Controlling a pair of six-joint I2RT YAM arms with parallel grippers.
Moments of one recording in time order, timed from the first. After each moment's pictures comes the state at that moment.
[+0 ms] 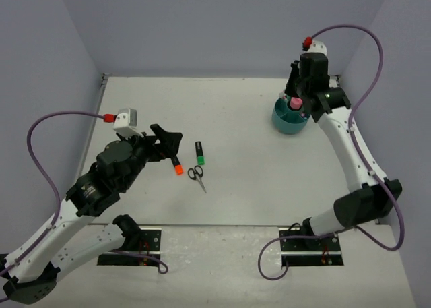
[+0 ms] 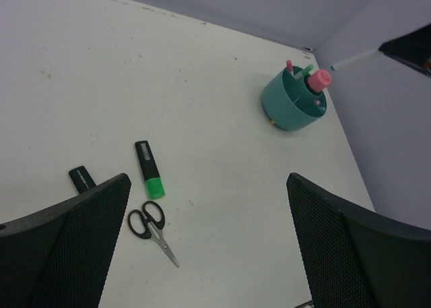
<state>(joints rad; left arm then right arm) -0.77 0.71 0.95 -0.47 -0.44 -0.63 0.27 1.44 1.58 -0.64 0.25 0.32</state>
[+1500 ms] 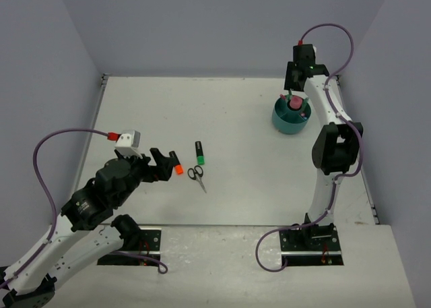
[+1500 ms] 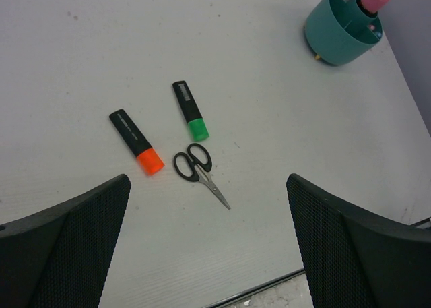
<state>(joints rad) -0.77 0.50 0.79 -0.65 -0.37 -0.55 0.09 2.09 2.02 -0.76 0.33 0.18</state>
